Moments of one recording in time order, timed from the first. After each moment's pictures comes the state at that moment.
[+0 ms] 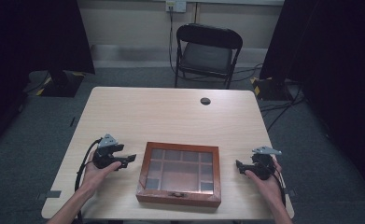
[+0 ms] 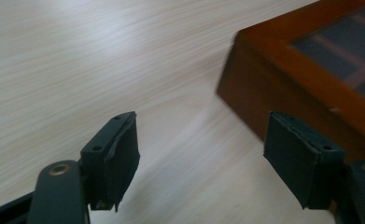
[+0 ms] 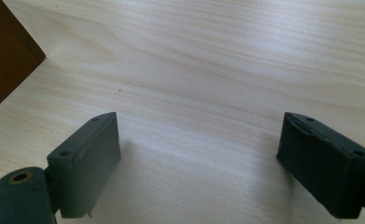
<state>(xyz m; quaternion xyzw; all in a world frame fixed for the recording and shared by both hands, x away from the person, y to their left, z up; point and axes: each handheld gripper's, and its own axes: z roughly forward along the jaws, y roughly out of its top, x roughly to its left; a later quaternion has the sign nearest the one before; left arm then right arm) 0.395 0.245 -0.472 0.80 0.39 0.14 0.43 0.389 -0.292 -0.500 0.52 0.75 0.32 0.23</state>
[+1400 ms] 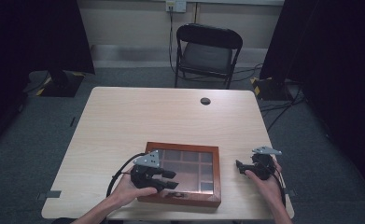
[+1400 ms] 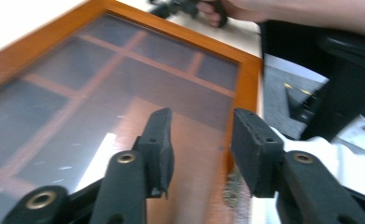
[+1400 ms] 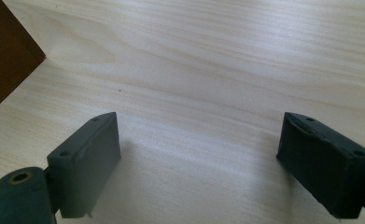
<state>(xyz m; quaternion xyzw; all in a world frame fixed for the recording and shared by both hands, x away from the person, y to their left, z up) 0.341 0.121 -0.438 0.86 0.15 -0.05 0.49 0.389 -0.292 -0.500 0.52 0.75 0.32 0.23</state>
